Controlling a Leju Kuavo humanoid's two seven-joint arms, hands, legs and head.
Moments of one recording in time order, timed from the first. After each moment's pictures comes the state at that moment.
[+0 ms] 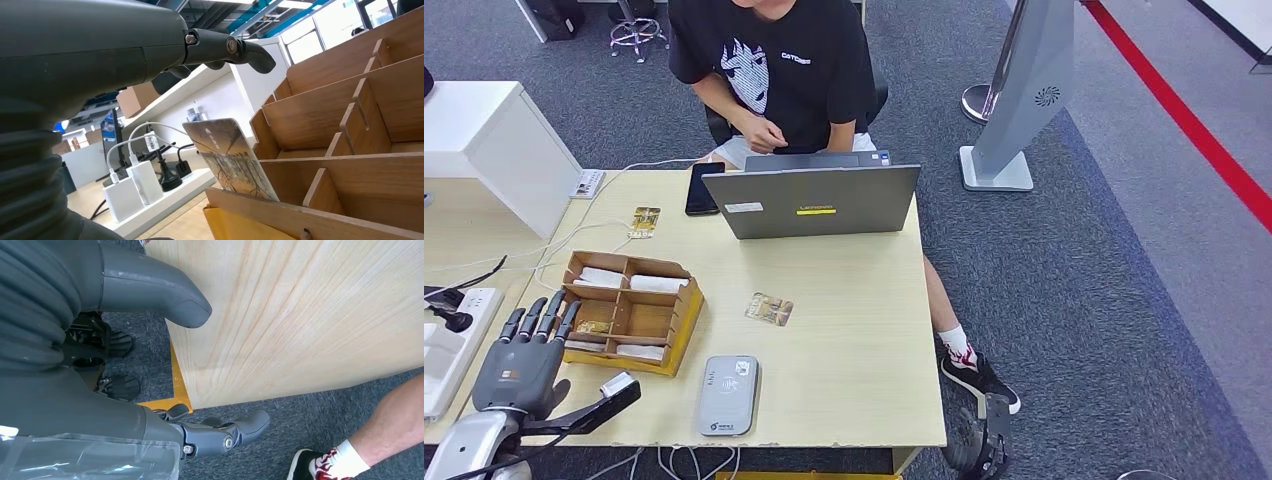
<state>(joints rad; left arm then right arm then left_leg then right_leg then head) -0.03 0.17 0.15 -1.51 -1.45 0.12 -0.15 -0.17 0.28 -0.65 -0.46 0.43 0.07 -0.44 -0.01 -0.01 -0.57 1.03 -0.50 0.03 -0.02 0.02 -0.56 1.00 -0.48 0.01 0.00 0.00</state>
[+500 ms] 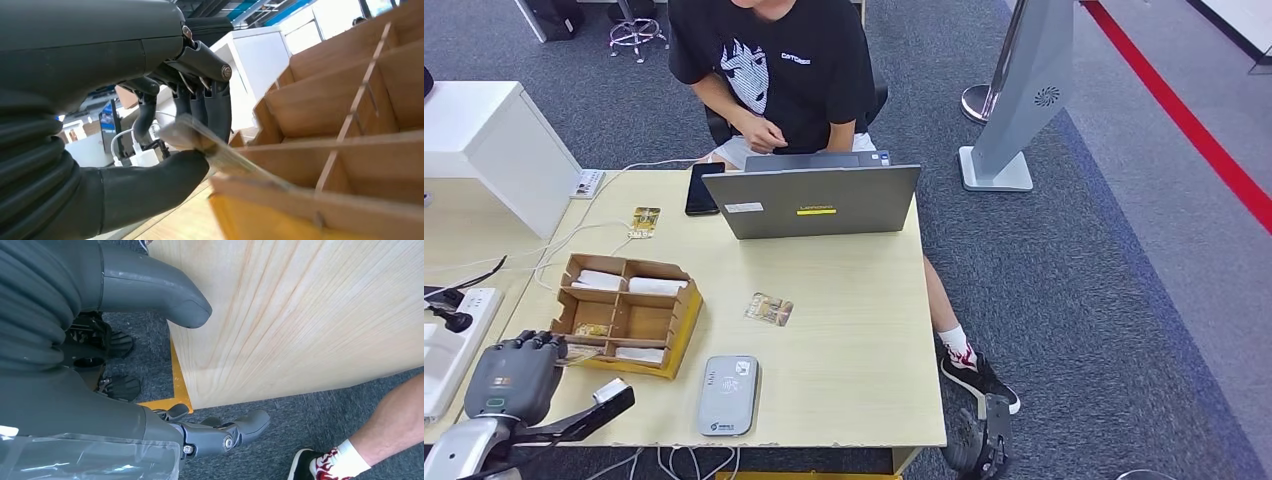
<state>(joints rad) -0.01 0.20 0.15 -1.52 -1.41 0.09 -0.14 -0.16 0.28 -0.65 -0.46 0.43 0.07 -0.44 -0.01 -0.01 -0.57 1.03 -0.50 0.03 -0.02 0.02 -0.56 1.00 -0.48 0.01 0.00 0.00</state>
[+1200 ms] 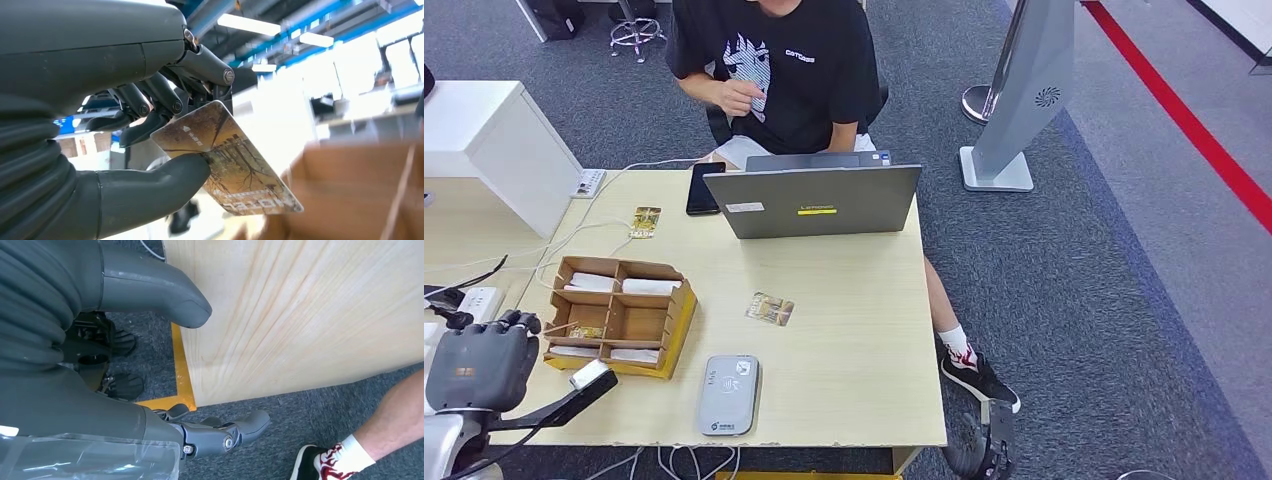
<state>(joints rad) -0.01 0.18 0.19 -1.67 -1.36 0.18 -0.15 -0.15 0.28 -0.65 -0.47 0.42 0.07 -0.44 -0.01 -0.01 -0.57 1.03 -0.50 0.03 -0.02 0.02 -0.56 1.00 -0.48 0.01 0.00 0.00</state>
